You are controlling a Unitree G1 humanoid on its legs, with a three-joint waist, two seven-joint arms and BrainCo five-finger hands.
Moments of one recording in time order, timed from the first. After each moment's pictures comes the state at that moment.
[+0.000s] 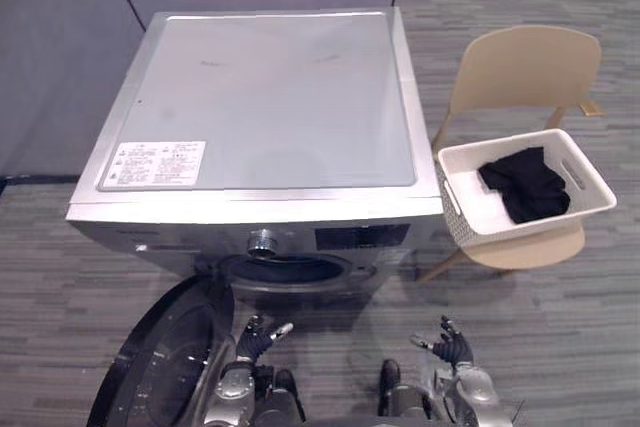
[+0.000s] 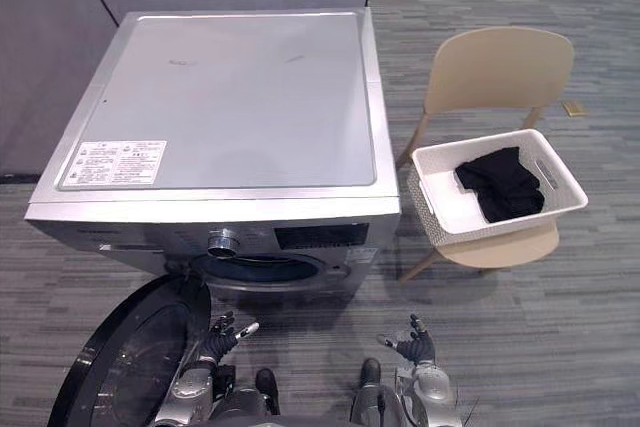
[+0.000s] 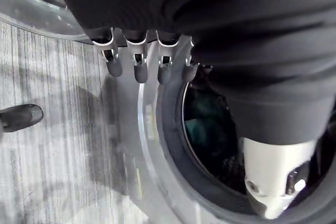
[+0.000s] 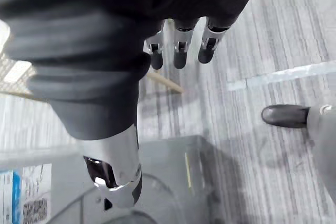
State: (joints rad) left arm 0.05 0.06 -0.02 0.88 0.02 -0.16 0.09; right arm 0.07 -0.08 -0.12 0.82 0.03 -0.15 -0.11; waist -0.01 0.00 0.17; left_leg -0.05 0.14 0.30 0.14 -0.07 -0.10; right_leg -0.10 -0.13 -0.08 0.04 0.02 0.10
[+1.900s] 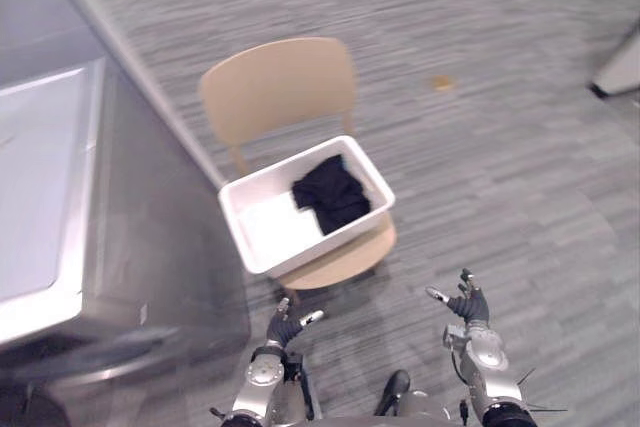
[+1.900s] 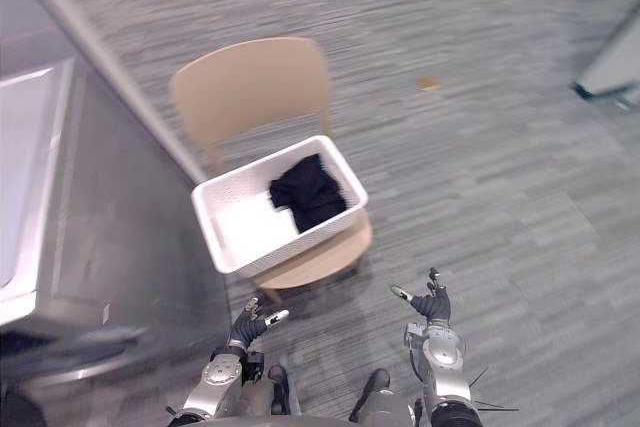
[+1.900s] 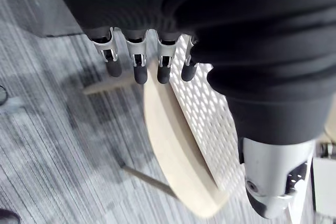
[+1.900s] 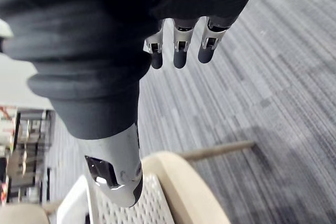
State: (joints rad) left arm 0.03 0.00 -0.12 0.79 0.04 -0.16 0.11; right arm 0.01 -0.11 -0.13 0.65 0.12 -0.19 -0.18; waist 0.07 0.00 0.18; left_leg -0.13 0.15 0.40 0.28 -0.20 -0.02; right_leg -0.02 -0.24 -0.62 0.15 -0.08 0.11
